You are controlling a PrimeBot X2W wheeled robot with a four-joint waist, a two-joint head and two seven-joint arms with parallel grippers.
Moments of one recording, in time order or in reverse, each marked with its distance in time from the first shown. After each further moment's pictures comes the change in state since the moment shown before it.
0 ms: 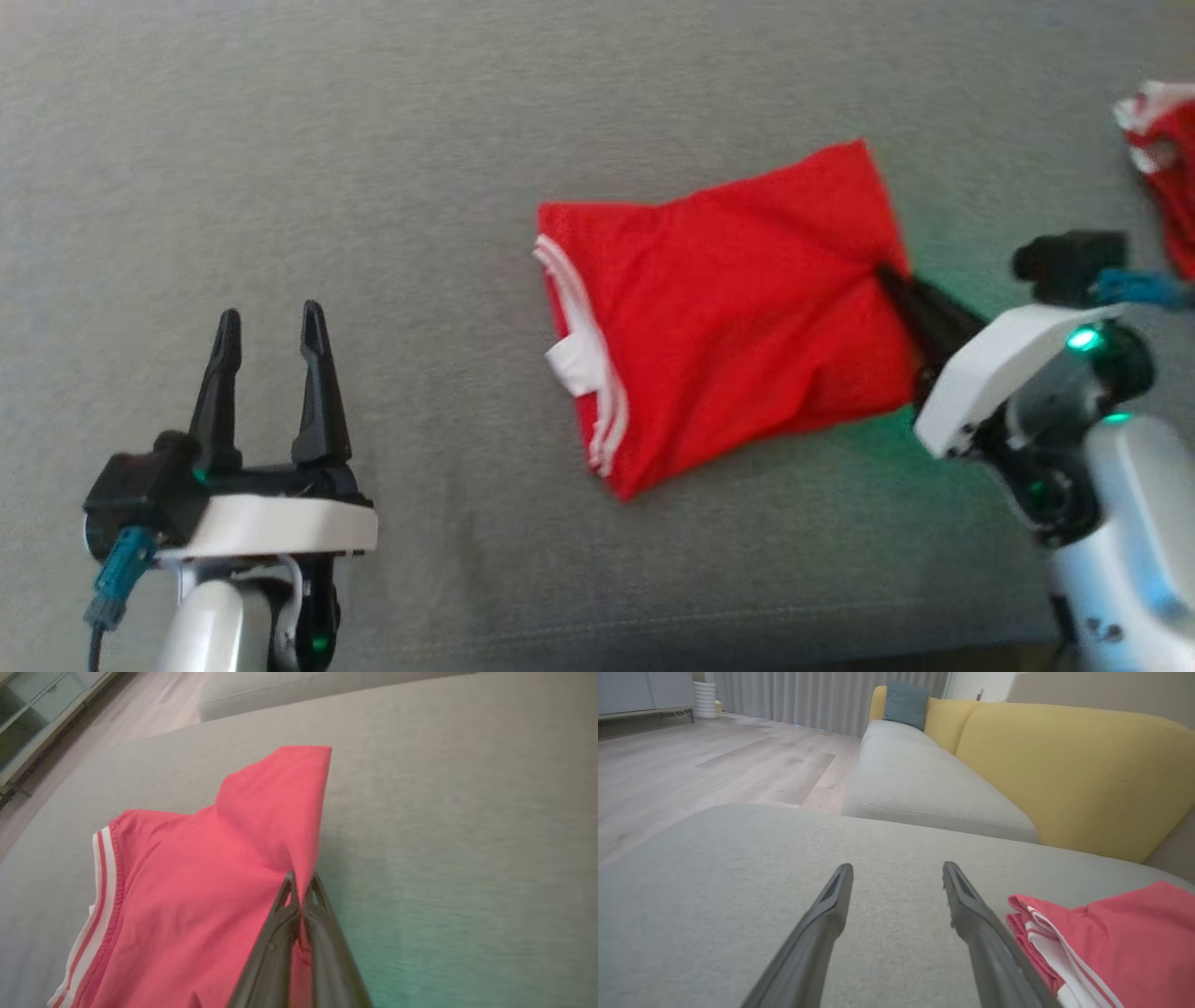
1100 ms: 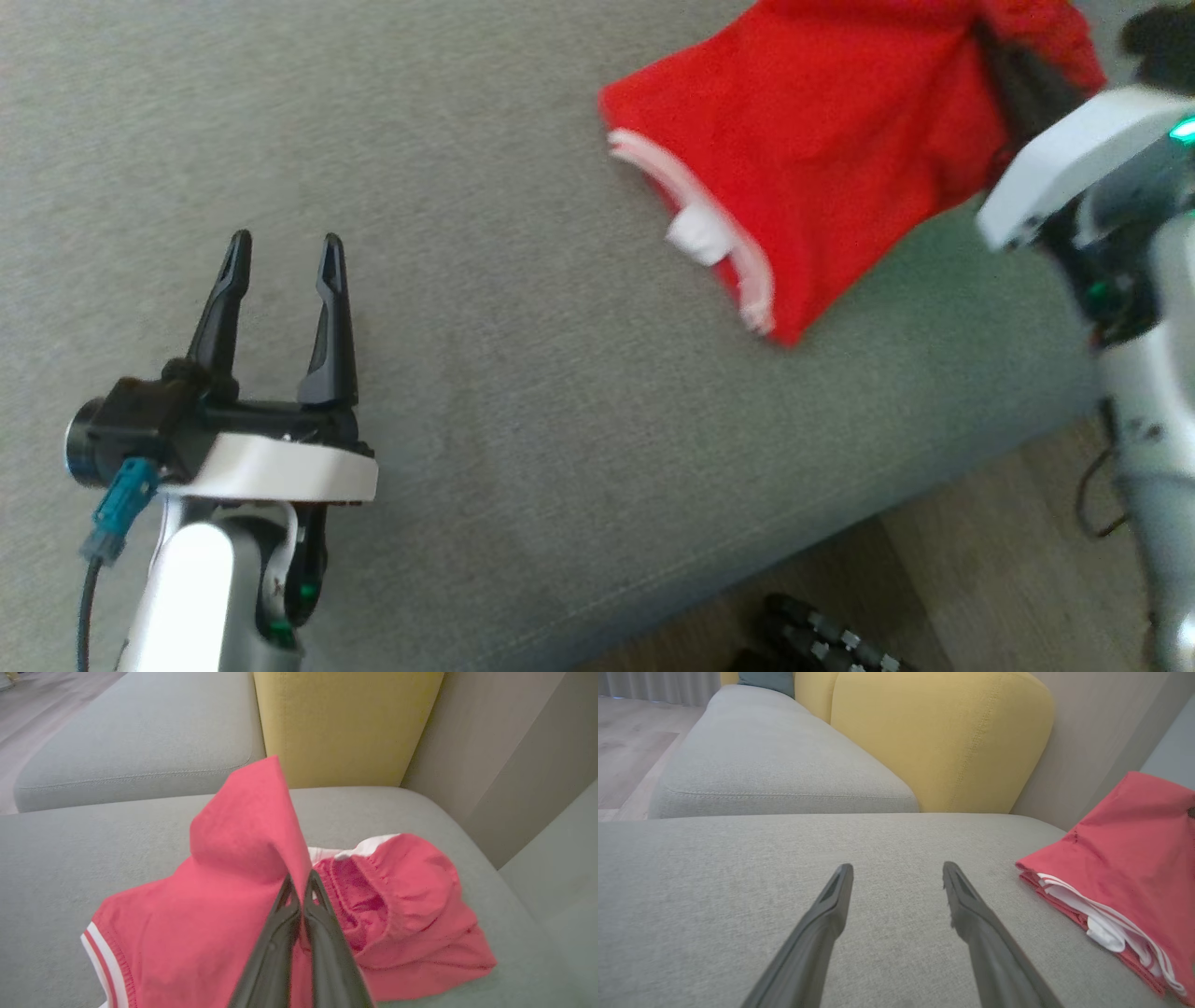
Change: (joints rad) left arm -0.112 0.067 -0.055 -0.038 0.048 -0.021 0.072; right arm -0.386 -0.058 -0.038 0.214 -0.112 0.000 -0.147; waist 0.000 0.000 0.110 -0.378
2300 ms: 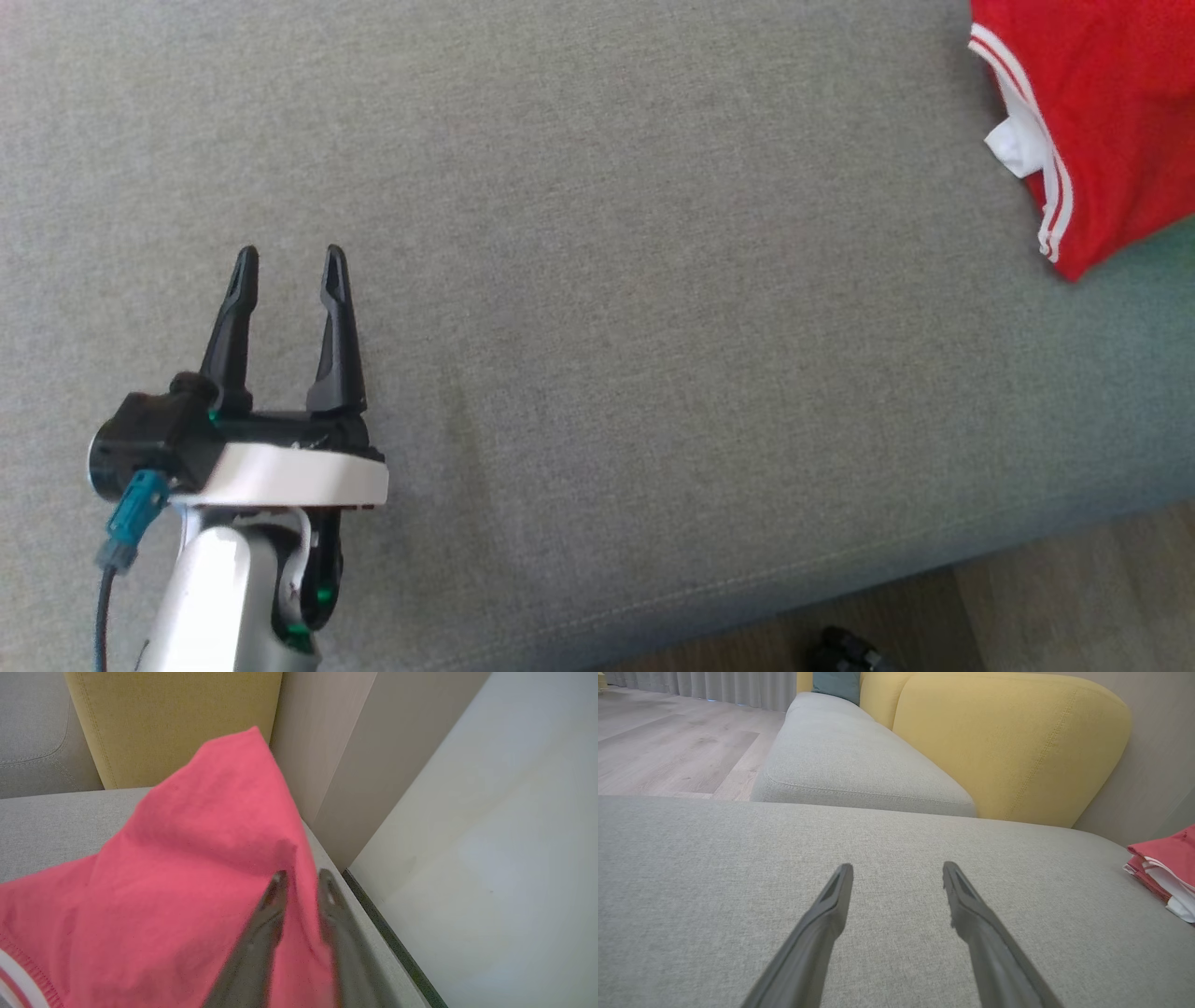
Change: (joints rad) left arm 0.001 -0.026 -0.007 0.057 -0.039 0.017 -0.063; right arm -0.170 -0.128 -0.477 0.383 -0.449 0.000 -0.082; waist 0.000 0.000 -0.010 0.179
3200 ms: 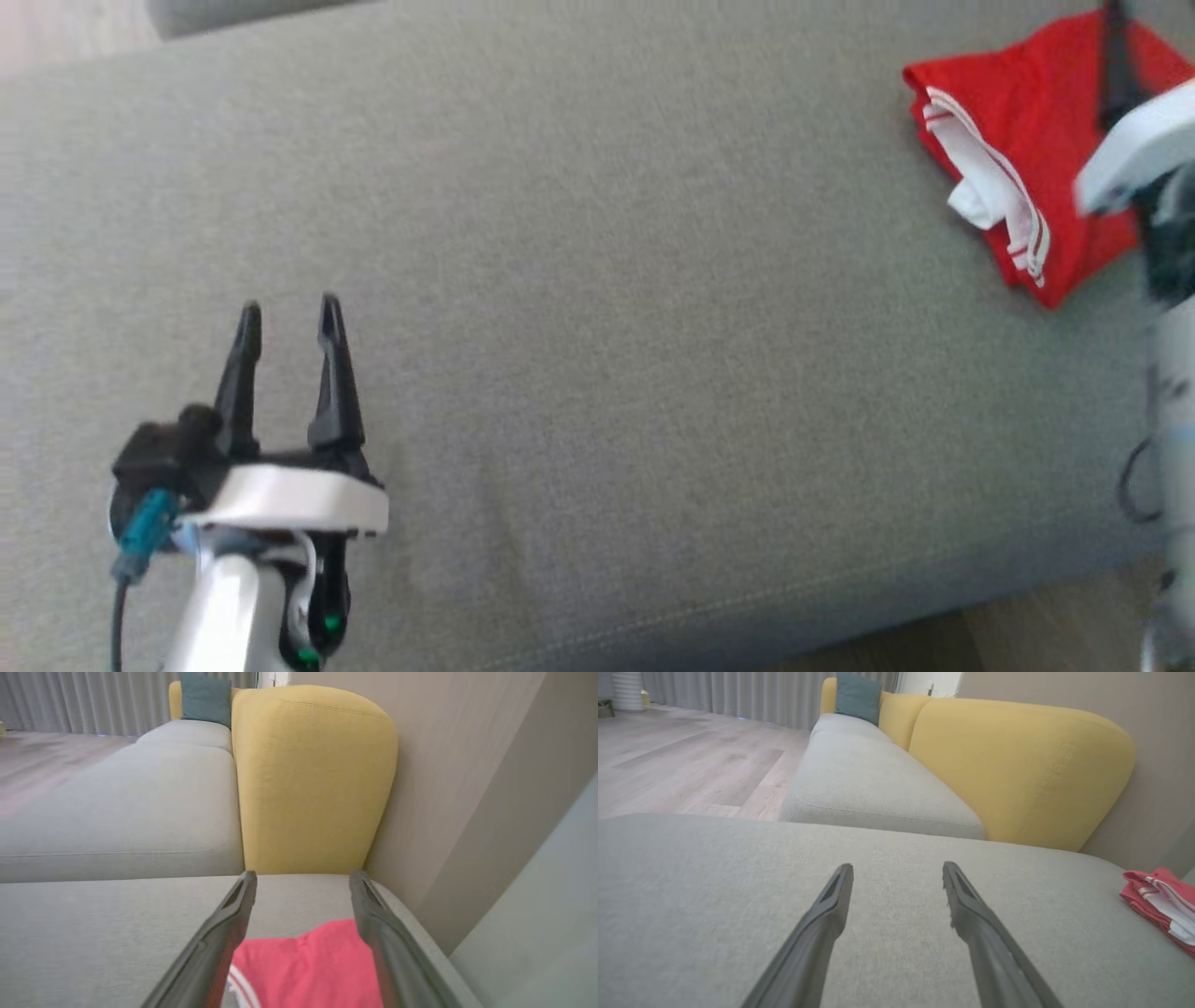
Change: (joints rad) left arm 0.027 -0.008 0.005 0.082 -0.057 0.033 -0.002; right arm 0.044 0.127 0.250 -0.066 0.107 0.000 -0.171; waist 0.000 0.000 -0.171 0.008
